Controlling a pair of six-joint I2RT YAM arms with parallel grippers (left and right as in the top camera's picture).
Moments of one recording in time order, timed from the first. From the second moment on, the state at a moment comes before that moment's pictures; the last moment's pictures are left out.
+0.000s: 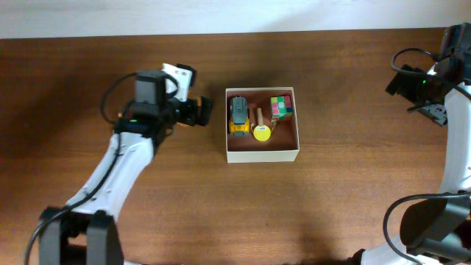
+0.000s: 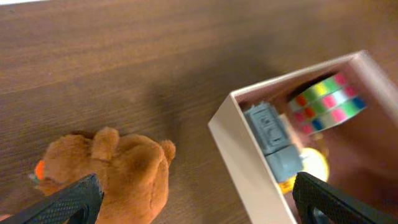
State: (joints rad) left arm -0.20 1.64 1.11 -0.20 0.25 0.02; right arm -0.33 1.76 1.79 -1.22 0.03 0.34
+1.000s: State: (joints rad) left arm -0.26 1.89 1.13 -0.08 -0.08 0.04; right arm -0.33 1.76 1.79 -1.22 0.03 0.34
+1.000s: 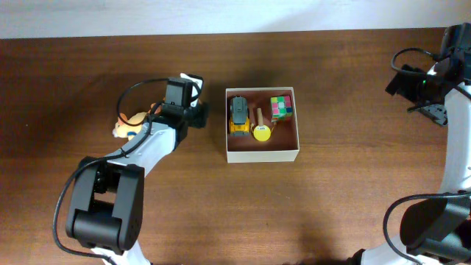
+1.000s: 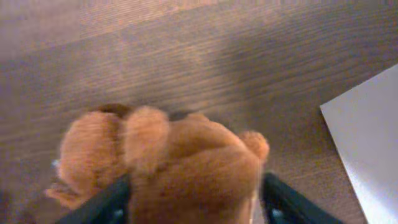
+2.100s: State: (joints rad) left arm -0.40 1.30 1.18 -0.39 -0.11 -0.10; right arm -0.33 1.76 1.79 -1.22 0.03 0.34
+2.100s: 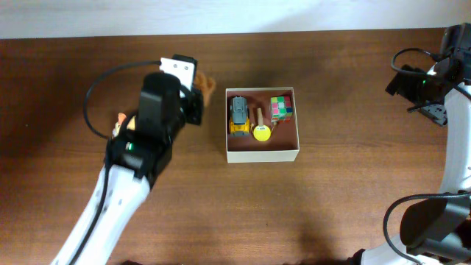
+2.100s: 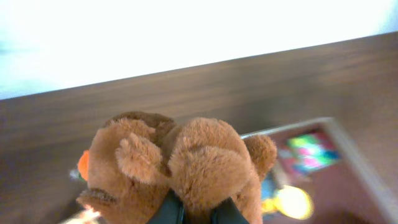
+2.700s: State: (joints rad) left arm -0.76 1.60 1.19 -0.24 -0.16 -0.41; right arm -0.33 1.76 1.79 -1.22 0.03 0.34
